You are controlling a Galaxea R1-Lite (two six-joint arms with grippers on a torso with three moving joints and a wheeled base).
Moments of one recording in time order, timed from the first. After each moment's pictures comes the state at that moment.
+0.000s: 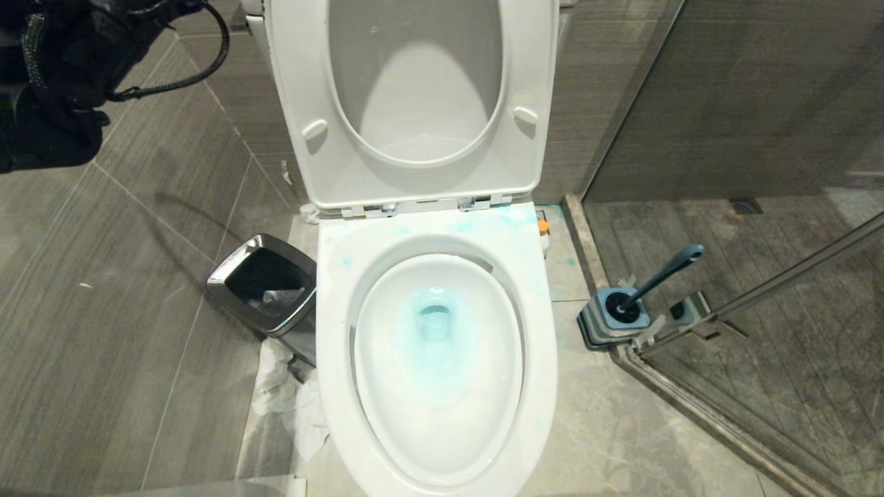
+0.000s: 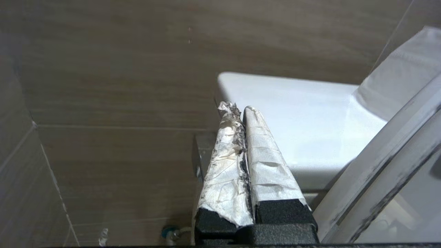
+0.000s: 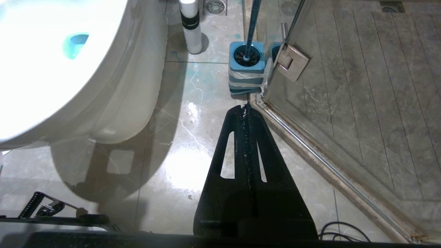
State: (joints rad) left arm -0.05 1.96 -1.95 -0.66 -0.14 -0.19; right arm 0.01 0.00 0.00 0.00 0.00 0.00
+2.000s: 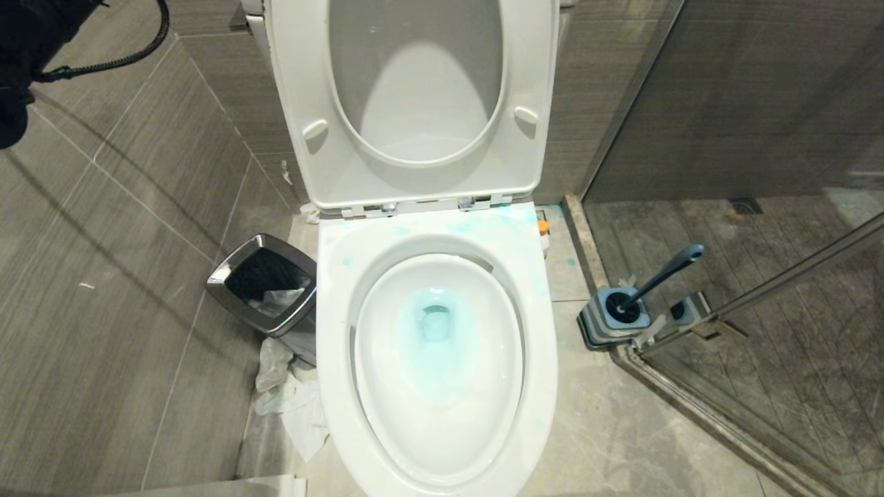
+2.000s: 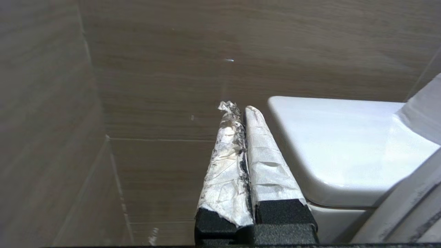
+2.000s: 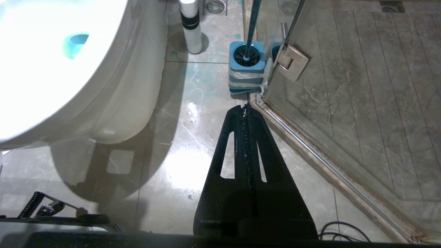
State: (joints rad) left arm 0.05 1.89 -1.95 -0.59 -0.12 -0.17; right arm 0.01 0.00 0.00 0.00 0.00 0.00
